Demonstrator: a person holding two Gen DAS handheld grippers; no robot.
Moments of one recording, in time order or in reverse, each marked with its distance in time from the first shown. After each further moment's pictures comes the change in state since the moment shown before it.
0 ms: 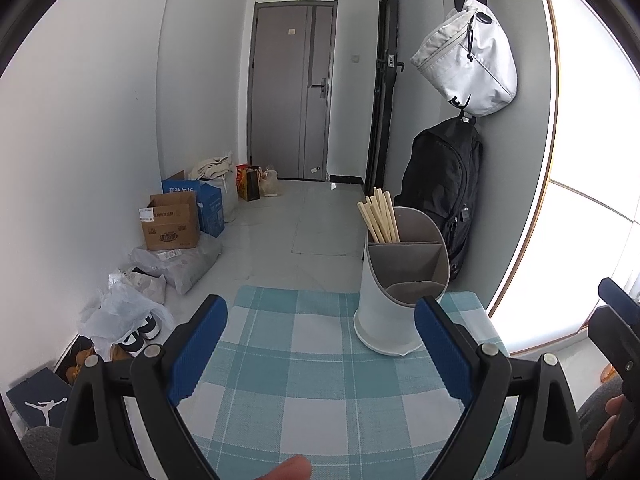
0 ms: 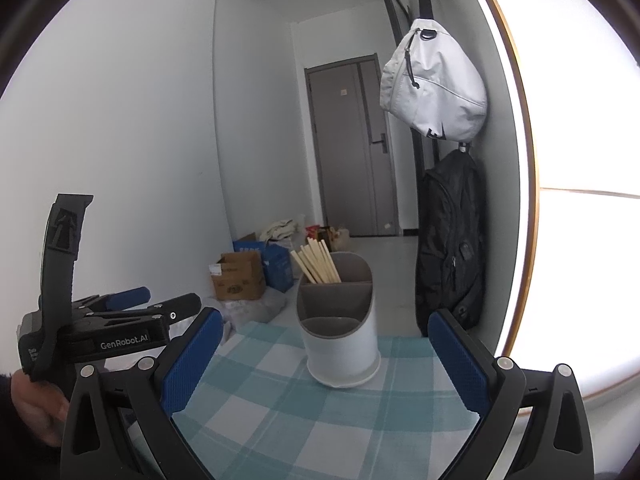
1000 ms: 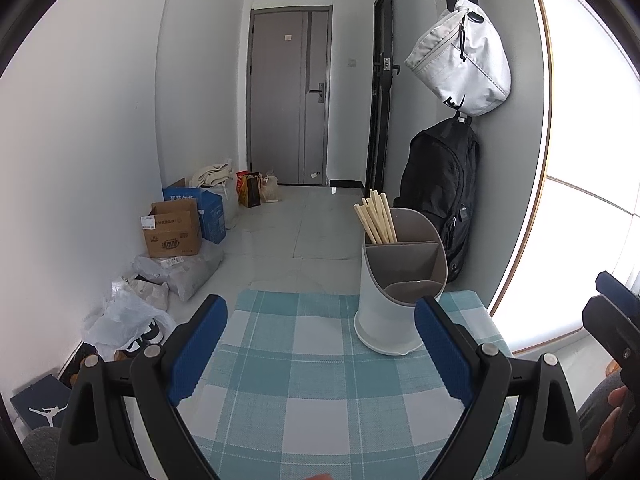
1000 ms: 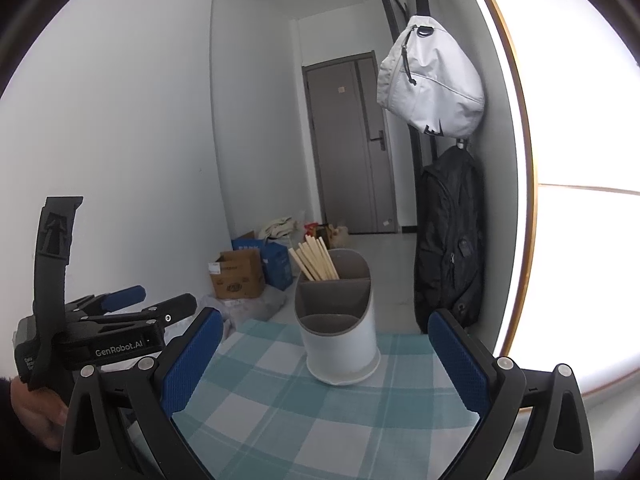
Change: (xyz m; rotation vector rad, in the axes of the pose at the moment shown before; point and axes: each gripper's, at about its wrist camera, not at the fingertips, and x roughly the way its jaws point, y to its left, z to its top) left arm -0.005 -0.003 -0.002 0.025 -0.019 0.004; right arm 0.001 -0.003 -0.001 0.011 0.010 -0.003
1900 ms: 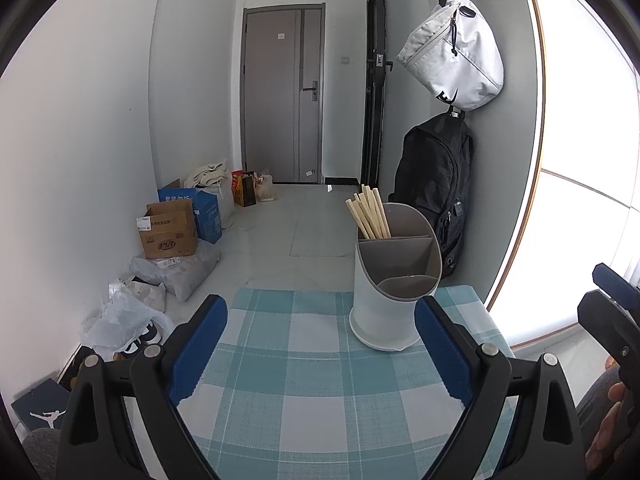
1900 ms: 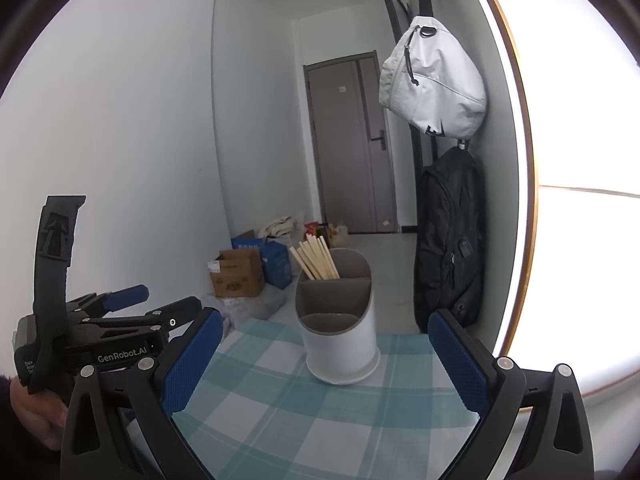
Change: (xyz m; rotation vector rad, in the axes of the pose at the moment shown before) left arm 0.001 -0.006 0.000 0.018 0.009 -0.013; right arm -0.001 0.005 -0.001 -0.012 0.001 -0.005
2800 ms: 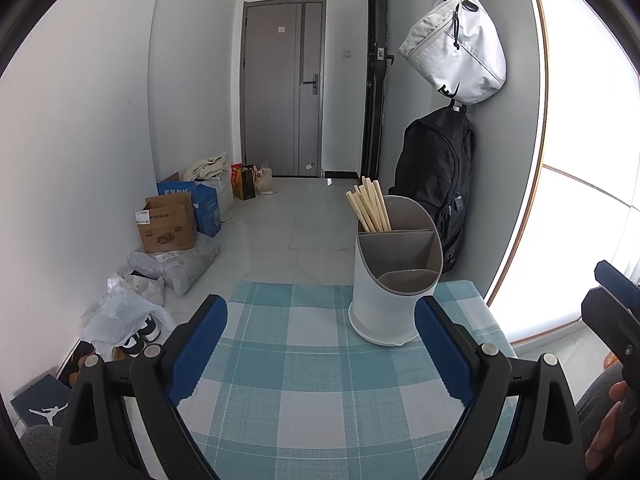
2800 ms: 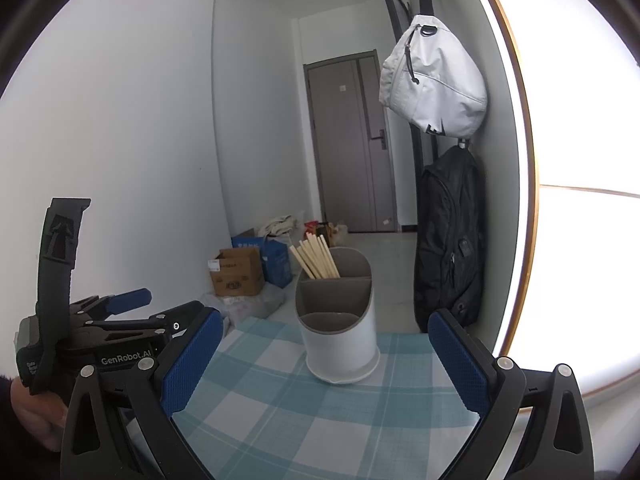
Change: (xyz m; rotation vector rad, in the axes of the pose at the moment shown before) left arm 0.005 0.000 -0.001 -0.007 0.023 0.000; right arm -0.001 0.000 0.000 0.001 0.001 -0.001
